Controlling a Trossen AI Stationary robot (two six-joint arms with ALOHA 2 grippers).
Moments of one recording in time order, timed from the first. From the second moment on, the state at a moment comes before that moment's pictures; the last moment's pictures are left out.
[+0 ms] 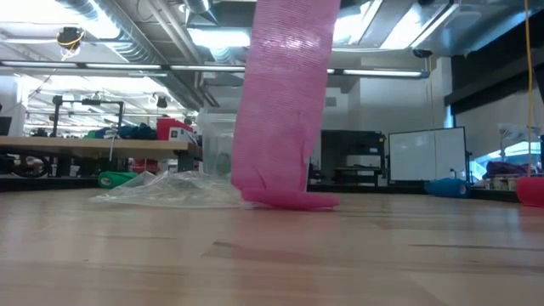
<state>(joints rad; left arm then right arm) -0.45 1.42 1.67 -0.12 -0.70 0.59 0.25 0.96 1.00 -0.59 0.11 0.10</state>
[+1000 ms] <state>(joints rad) -0.45 1.42 1.67 -0.12 -0.69 0.59 0.25 1.35 0.64 0.78 0.09 -0.17</state>
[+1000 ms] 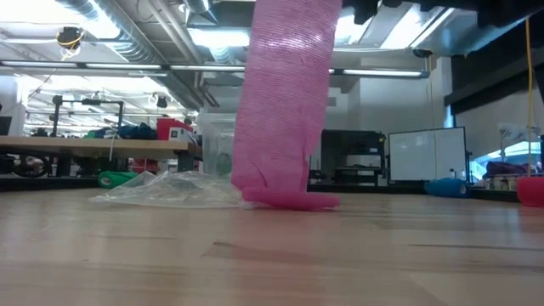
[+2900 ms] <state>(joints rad) -0.29 1.42 1.59 -0.17 -0.82 0.79 0.73 1.38 1.27 -0.12 0.43 -0.30</state>
